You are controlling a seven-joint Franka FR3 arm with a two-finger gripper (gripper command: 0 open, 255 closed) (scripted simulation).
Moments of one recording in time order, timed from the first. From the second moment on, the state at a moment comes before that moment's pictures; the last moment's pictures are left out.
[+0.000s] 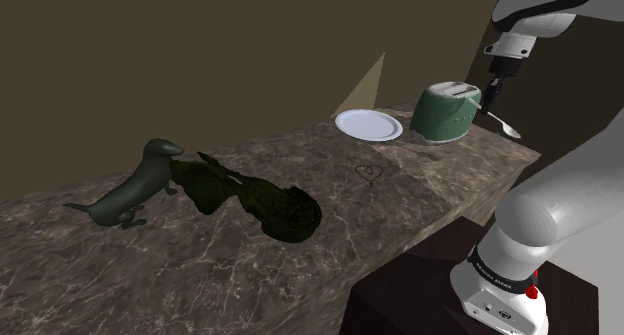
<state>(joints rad) -0.31 -0.29 -0.70 -2.09 -0.11 1.67 -0.92</state>
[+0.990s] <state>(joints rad) -0.30 -0.28 -0.68 -1.88 -0.10 1.47 -0.91</state>
